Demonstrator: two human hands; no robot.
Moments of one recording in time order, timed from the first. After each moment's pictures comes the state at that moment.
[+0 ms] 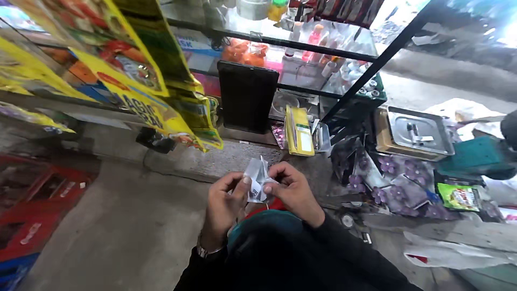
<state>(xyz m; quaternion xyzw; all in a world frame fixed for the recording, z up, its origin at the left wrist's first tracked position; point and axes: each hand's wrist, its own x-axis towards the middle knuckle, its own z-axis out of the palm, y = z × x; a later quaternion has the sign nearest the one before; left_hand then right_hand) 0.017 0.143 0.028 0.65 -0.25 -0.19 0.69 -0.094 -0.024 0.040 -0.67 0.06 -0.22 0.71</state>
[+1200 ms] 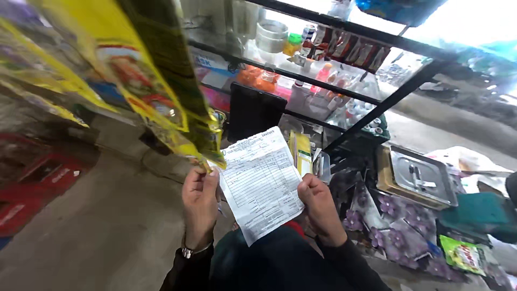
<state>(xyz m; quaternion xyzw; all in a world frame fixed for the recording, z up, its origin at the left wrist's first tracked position) 0.047 0.122 0.044 0.56 -0.15 0.00 0.81 -0.106 -0.093 0.049 -0.63 0.10 -0.23 0.74</state>
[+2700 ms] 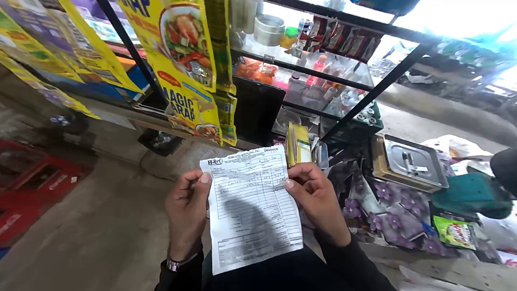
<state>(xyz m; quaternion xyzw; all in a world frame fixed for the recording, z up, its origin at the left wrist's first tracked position) 0.035 0.178 0.047 0.61 -0.22 0.02 0.76 -0.114 -0.045 0.094 -0.70 0.07 -0.24 0.67</state>
